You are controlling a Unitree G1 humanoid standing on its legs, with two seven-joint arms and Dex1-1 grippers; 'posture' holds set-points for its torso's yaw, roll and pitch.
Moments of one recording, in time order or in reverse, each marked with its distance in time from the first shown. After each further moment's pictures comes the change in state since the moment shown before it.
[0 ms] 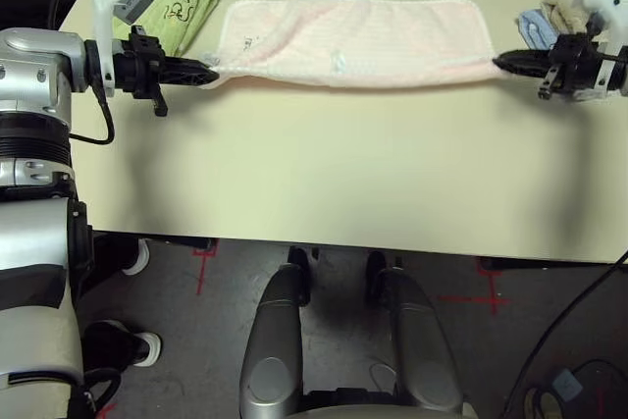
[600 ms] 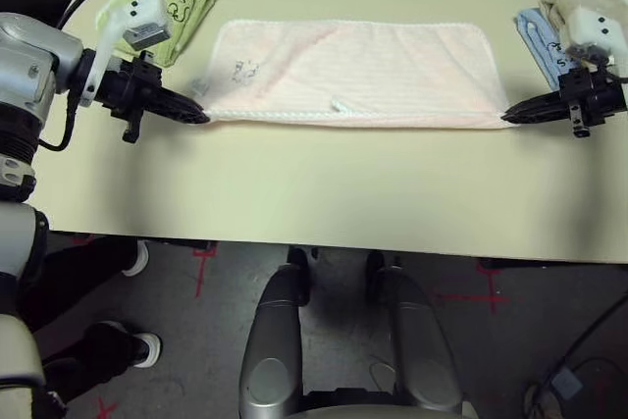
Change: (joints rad) left arm -0.142 0.245 -0.642 -0.070 -0.321 -0.063 -0.092; right arm 0.060 -0.155 0.368 -0.211 0.202 0.061 0.174
